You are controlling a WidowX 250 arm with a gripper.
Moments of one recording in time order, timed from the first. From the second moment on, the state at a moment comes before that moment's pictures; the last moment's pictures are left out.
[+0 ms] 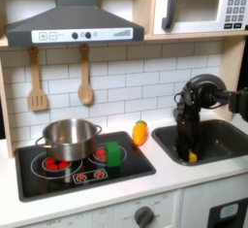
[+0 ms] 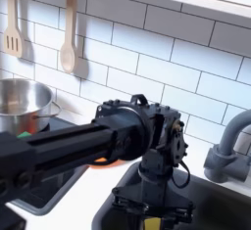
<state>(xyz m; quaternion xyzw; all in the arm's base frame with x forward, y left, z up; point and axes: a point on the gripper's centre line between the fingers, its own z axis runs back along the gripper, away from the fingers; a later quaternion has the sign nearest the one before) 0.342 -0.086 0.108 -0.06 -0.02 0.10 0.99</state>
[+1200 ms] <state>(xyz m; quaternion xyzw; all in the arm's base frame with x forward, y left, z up) 0.374 -0.110 0.114 -0.08 -0.04 0.14 0.99</state>
